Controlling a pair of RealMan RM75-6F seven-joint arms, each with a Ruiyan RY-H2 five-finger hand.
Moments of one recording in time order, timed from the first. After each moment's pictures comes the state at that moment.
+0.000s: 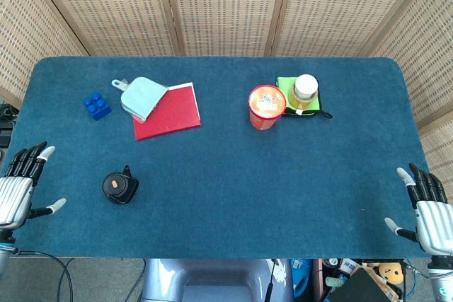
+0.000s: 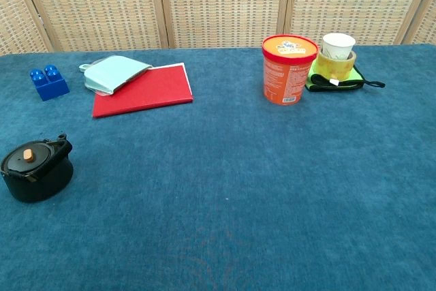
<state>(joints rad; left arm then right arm) -0.16 -1.07 -0.05 -1.70 1.51 1.44 -0.01 0.03 -1.07 0.07 -1.69 -1.49 1.51 0.00</state>
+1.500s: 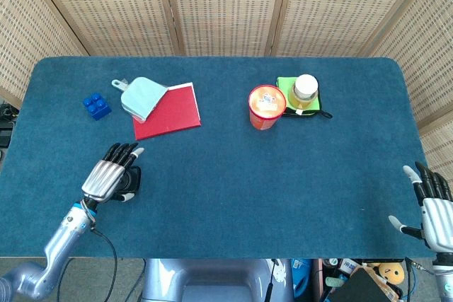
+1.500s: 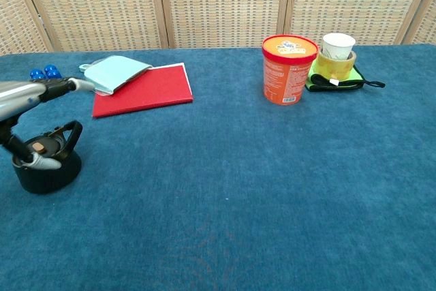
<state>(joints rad) -0.46 -1.44 -0.11 -1.43 1.45 1.05 0.17 0.04 -1.05 0.08 -1.68 -1.44 1.48 0.06</state>
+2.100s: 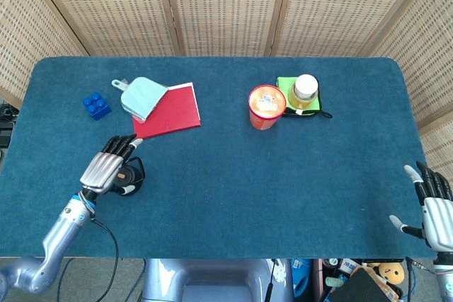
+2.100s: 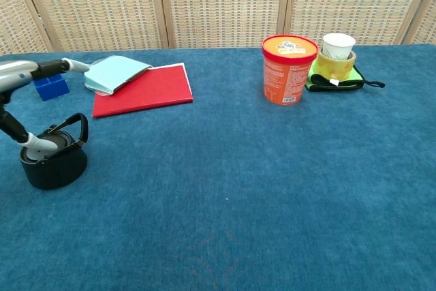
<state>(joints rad) -0.49 -1.34 -0.13 -1.56 1.36 1.03 0.13 0.04 -1.05 0.08 -1.68 -1.44 1.47 0.07</state>
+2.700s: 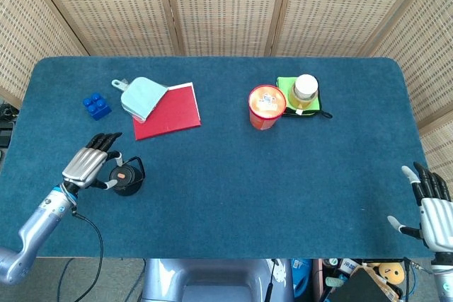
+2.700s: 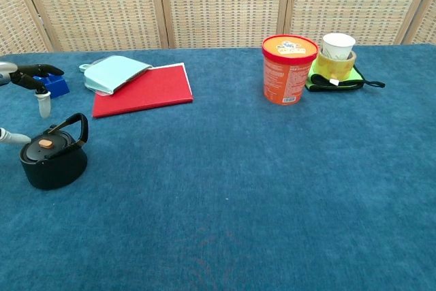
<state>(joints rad) -0.54 -1.25 -0.09 -1.45 1.40 0.92 -0.02 0.04 -1.06 0.08 -1.68 -1.44 1.47 0.05</state>
